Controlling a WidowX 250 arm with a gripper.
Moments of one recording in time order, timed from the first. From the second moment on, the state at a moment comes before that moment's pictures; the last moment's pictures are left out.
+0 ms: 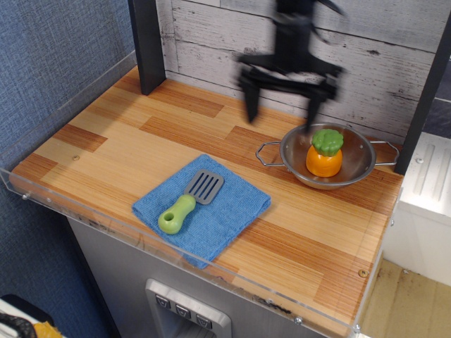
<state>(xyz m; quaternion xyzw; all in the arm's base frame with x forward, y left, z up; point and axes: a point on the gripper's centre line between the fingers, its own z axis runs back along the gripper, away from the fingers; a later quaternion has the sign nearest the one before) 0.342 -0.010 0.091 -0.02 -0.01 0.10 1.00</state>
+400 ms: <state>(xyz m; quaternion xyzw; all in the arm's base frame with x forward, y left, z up) 0.307 0.027 0.117 0.00 -0.06 0.12 0.99</state>
